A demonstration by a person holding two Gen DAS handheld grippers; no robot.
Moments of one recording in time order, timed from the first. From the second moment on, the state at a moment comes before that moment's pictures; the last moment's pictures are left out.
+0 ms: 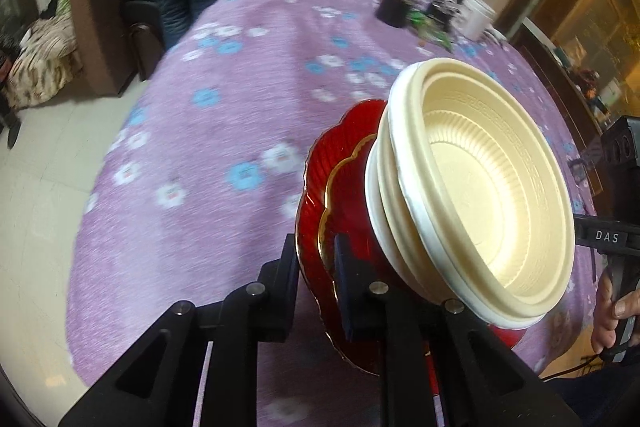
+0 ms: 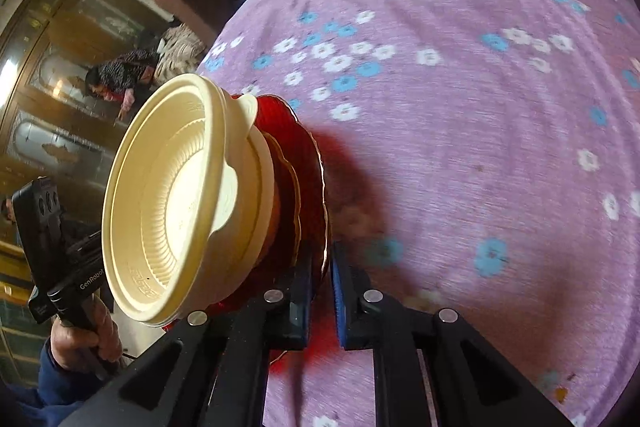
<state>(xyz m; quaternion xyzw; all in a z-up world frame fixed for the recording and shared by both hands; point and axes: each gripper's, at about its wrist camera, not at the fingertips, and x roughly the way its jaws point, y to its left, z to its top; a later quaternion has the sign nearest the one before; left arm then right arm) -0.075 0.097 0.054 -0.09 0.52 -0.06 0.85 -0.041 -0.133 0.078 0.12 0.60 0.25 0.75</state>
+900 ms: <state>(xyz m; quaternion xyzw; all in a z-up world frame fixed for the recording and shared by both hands) 0.018 -0.097 0.042 0.00 0.51 -0.13 0.85 -0.035 -0.335 0.072 0.19 0.57 0.10 0.79</state>
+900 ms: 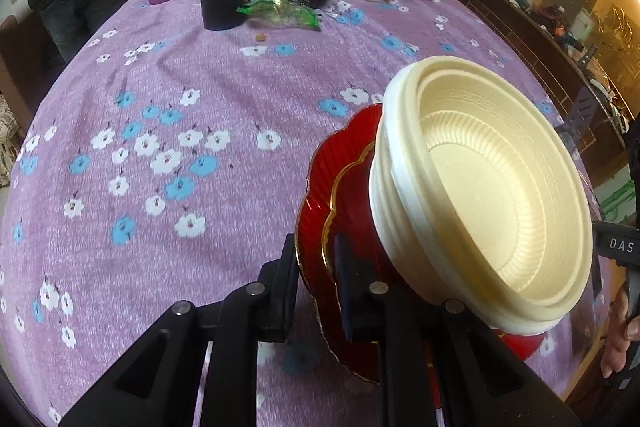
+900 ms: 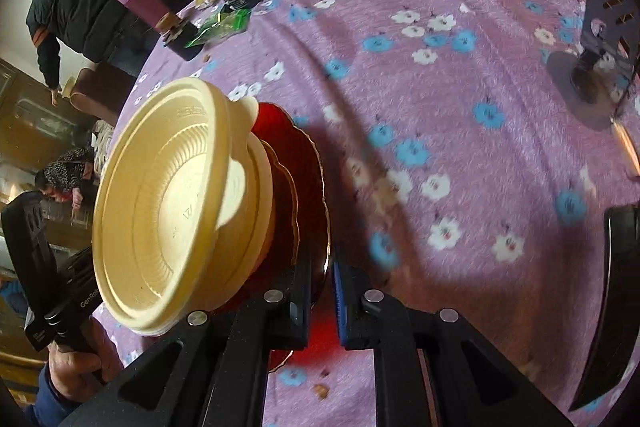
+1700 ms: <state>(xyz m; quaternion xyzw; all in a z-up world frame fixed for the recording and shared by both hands) -0.051 -0.070 0.063 0.01 0.47 -0.12 0.87 -0.085 -0.331 0.095 0.20 0.55 0.07 0.81</state>
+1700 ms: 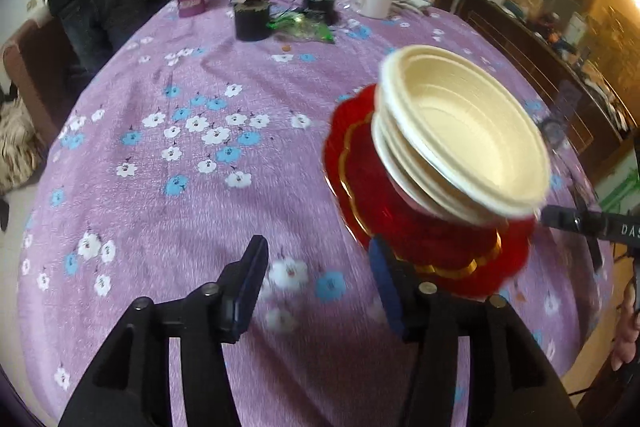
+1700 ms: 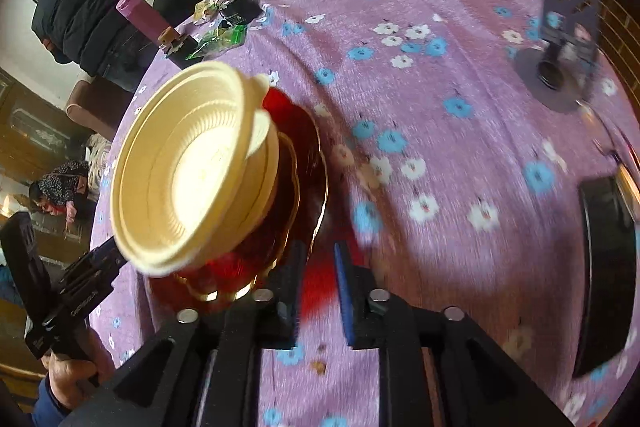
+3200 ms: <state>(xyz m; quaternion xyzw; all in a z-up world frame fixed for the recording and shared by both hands) -0.104 -0.124 0.120 0.11 0.42 -0.01 0.90 -0.124 -0.291 0.138 0.07 0.49 0.18 0.85</state>
